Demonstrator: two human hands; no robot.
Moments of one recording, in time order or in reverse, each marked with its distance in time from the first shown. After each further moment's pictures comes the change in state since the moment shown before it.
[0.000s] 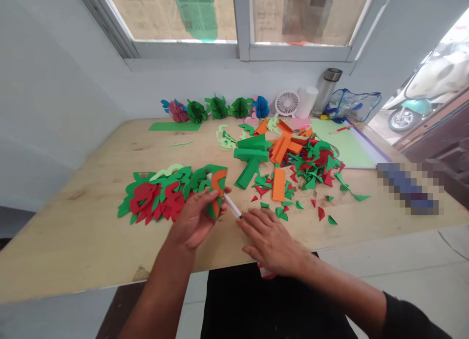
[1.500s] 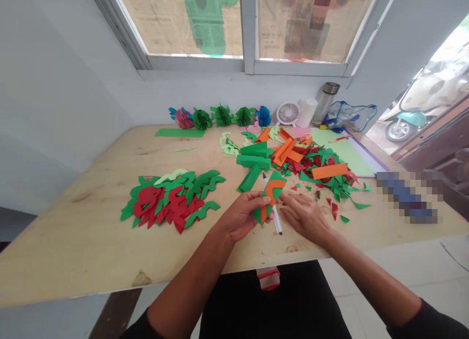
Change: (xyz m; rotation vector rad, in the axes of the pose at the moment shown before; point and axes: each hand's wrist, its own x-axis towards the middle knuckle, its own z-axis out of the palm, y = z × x) left_hand 0.021 -0.033 0.056 0.071 -0.448 -0.187; right_hand -0.010 0.064 -0.055 -0.085 0.238 0.127
